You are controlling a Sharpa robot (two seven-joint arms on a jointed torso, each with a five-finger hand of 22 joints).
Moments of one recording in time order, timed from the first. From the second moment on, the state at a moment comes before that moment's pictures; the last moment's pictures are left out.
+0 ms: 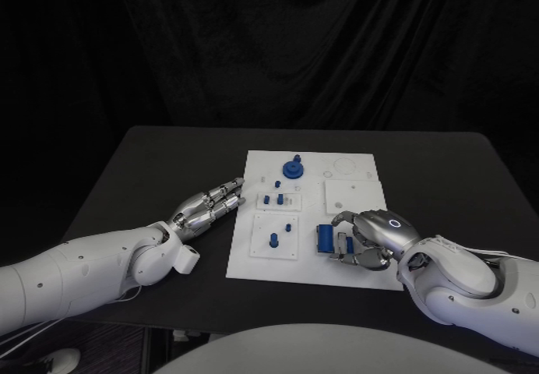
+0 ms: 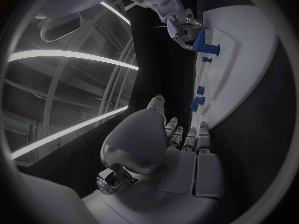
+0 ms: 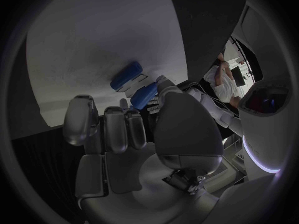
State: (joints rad) left arm 0.95 -0.83 -0.21 1.27 -0.20 0.18 0.69; left_hand 1.44 0.25 -0.20 0.20 0.39 0.23 0.00 0.03 0.03 0.01 -0.04 0.01 0.00 0.00 0.05 0.00 0.00 0.12 0.05 0.12 0.03 0.15; right arm 1.02 -1.03 -0.25 1.83 -1.79 -0.53 -0.34; right_hand 1.21 -0.19 0.11 0.30 0.21 0.42 0.15 0.57 0.26 1.45 0.04 1.50 1.31 1.47 -0.03 1.43 1.26 0.06 1.43 0.08 1.22 1.31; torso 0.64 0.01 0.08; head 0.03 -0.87
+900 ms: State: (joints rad) left arm 0.95 -0.83 -0.21 1.27 -0.20 0.18 0.69; left_hand 1.44 0.25 -0.20 0.20 0.39 0.24 0.01 0.03 0.03 0.01 -0.03 0.01 0.00 0.00 0.05 0.00 0.00 0.12 0.05 0.12 0.03 0.15; right arm 1.01 -1.01 -0.25 1.83 -1.81 -0.59 -0.35; right_hand 1.21 -0.18 0.12 0.30 0.25 0.26 0.14 0.77 0.28 1.44 0.05 1.50 1.31 1.47 -0.03 1.43 1.26 0.06 1.43 0.08 1.22 1.31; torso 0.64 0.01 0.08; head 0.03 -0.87
